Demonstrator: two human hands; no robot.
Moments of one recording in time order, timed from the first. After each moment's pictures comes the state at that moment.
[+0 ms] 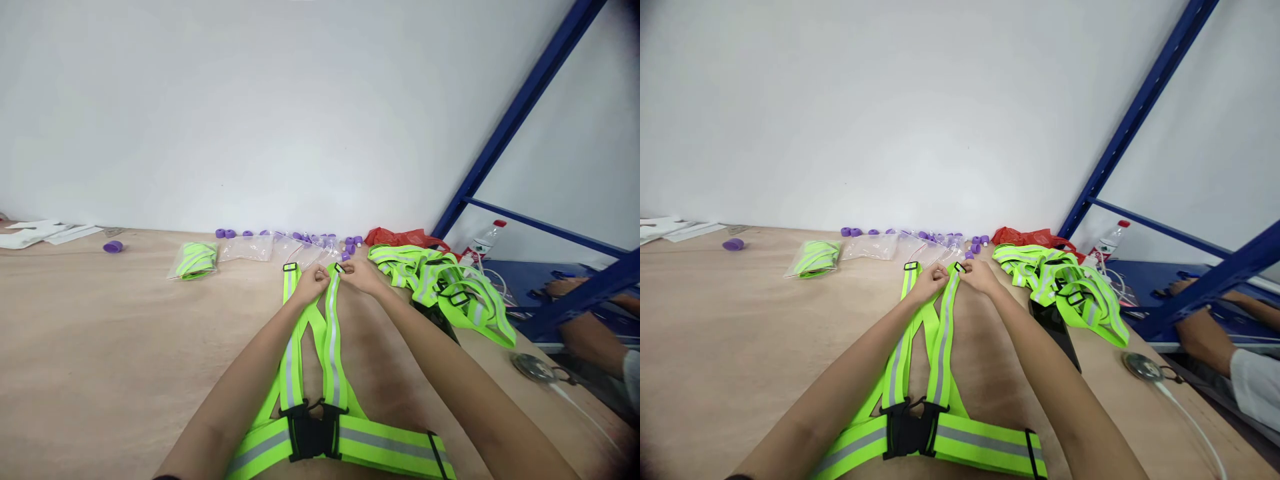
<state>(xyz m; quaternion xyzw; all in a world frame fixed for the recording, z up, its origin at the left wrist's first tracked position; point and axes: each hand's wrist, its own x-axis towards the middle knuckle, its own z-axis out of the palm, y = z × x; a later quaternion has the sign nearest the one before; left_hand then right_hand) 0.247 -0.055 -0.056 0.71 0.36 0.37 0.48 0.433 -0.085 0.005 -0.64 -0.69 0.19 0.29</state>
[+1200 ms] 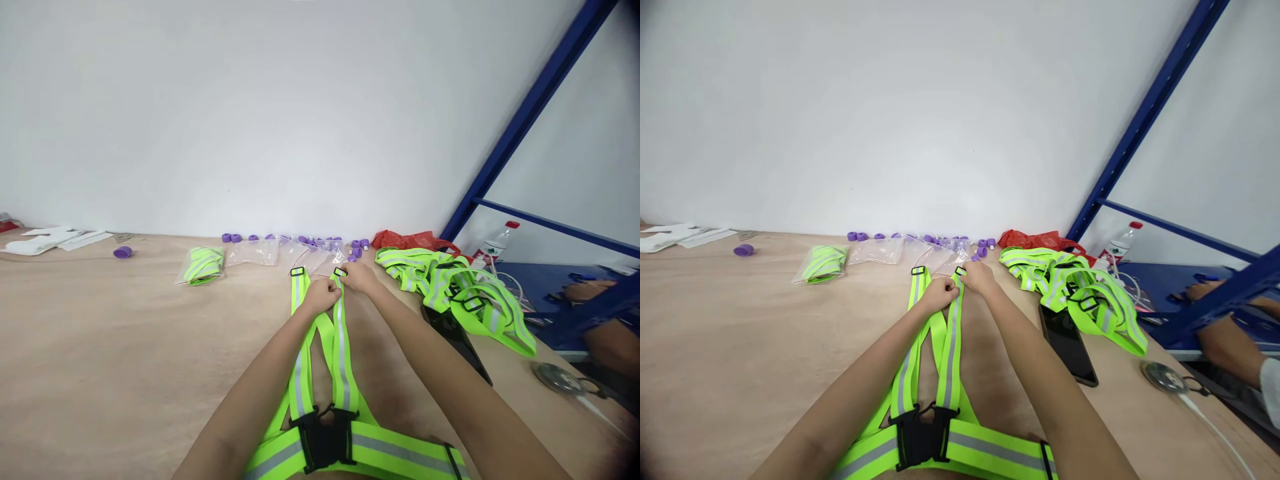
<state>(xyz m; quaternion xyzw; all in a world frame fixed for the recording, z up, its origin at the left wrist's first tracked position) 0.252 -0.060 -0.057 0.82 0.41 0.28 0.29 0.408 -0.063 0.013 -0.70 -0.71 0.04 0.02</state>
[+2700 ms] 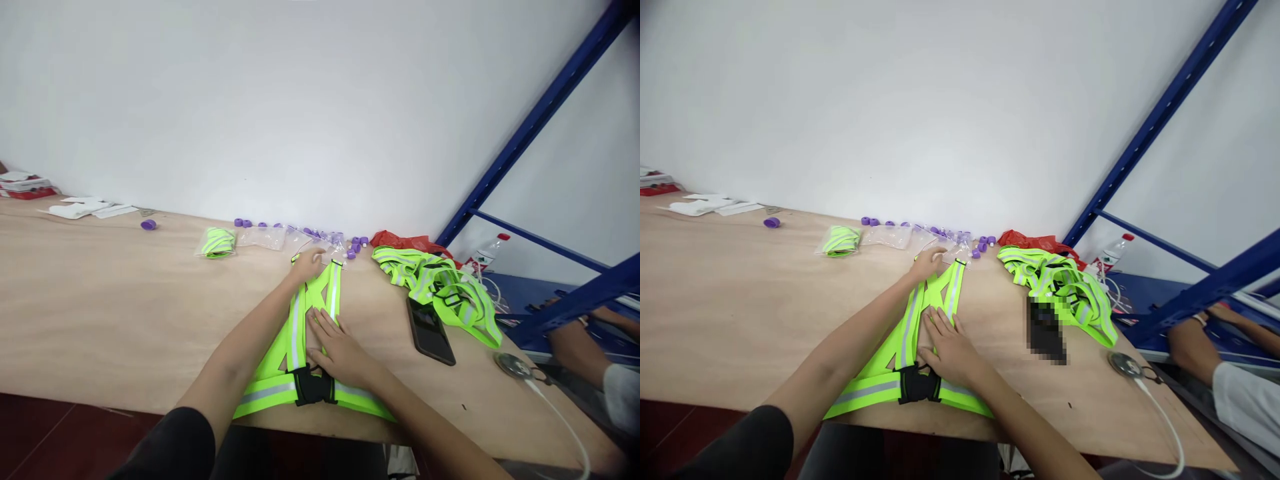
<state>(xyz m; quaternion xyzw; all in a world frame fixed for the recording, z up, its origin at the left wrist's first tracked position) 0.213 -0.049 -0.026 0.82 0.41 0.37 0.17 0.331 -0.275 -0.003 -0.51 -0.83 0.21 0.00</state>
